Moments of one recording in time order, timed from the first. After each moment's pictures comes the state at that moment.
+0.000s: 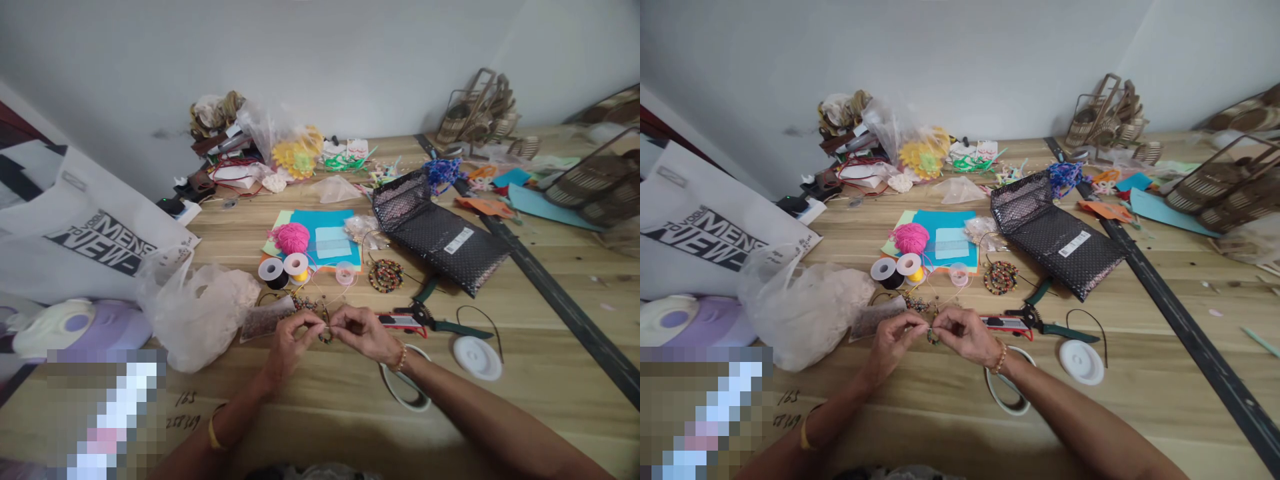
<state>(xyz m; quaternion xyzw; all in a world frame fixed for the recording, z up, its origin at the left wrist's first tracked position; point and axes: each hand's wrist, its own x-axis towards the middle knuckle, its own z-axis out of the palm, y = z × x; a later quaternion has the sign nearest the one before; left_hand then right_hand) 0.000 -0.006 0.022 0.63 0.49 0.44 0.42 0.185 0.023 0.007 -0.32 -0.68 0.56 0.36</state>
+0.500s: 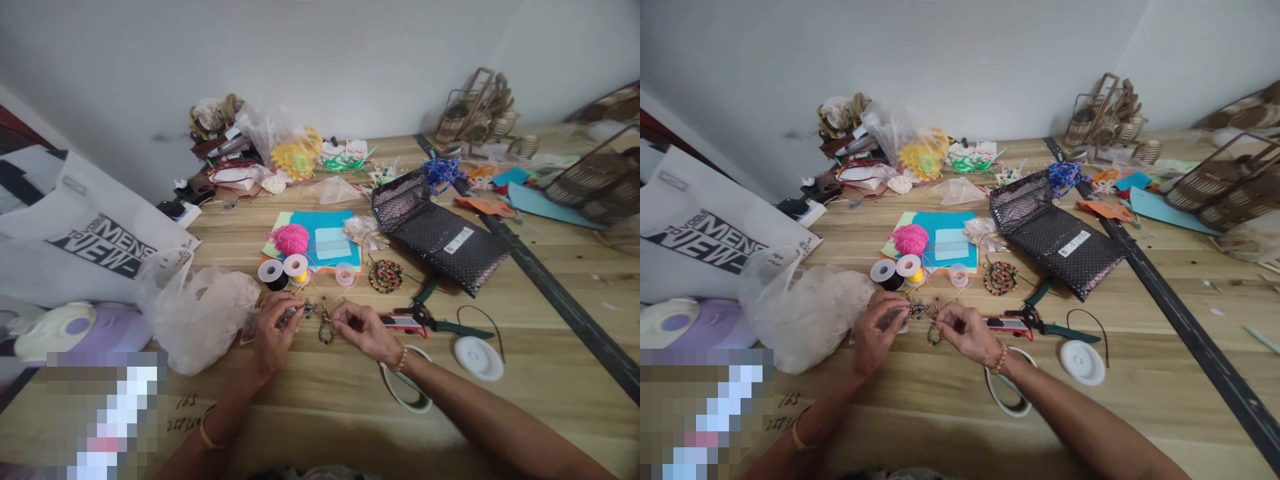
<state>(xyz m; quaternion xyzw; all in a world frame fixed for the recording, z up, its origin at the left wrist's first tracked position) -0.022 0.008 0.027 0.71 0.53 0.45 0.13 0.184 0.025 0.005 -0.34 -0.65 0.57 0.38</state>
